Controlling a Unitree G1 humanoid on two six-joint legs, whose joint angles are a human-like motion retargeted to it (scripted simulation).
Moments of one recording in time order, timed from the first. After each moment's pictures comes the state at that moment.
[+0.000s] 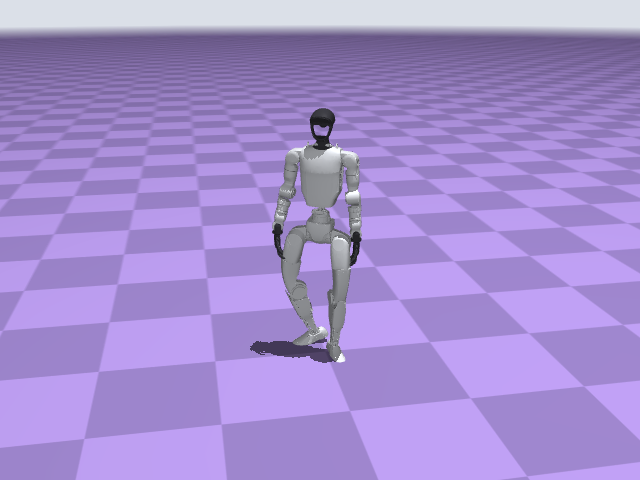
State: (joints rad) left arm 0.01 0.09 0.22 1.52 -0.07 0.17 -0.06; right arm 0.07 -0.17 -0.13 1.33 -0.38 0.11 0.27; waist 0.03 0.04 -0.10; left_leg -0.02 0.12 0.54 0.14 -0.13 0.05; right_leg 0.13 -0.21 -1.03 0.40 -0.06 -0.11
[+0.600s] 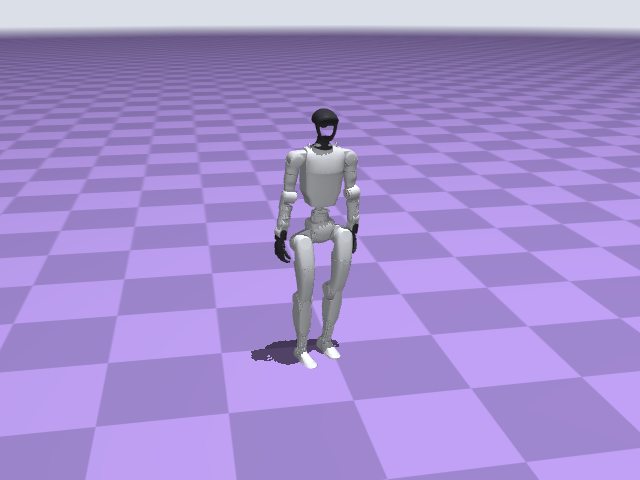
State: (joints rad) left arm 0.01 0.12 0.17 1.56 -0.09 0.18 -0.10; right arm 0.04 -0.14 -0.14 1.46 -0.41 0.14 0.22; waist -0.08 -0.07 -0.04; left_leg -0.03 -0.13 0.04 0.04 0.00 0.11; right_leg -0.10 -0.01 0.02 0.09 -0.04 0.14
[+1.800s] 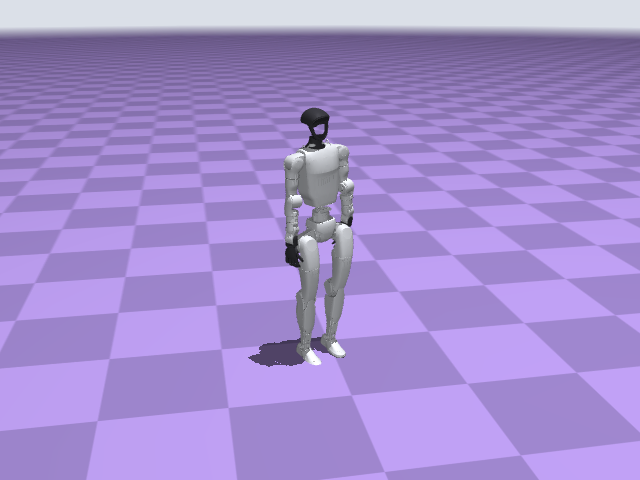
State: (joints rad) left arm 0.01 0.08 0.13 1.61 -0.04 0.21 -0.15; right arm 0.04 -0.13 -0.05 1.45 -0.41 0.13 0.22; waist -0.01 0.02 -0.06; left_leg -0.01 -0.15 -0.12 0.03 0.02 0.06; right_leg 0.00 -0.02 -0.13 0.06 0.00 0.07
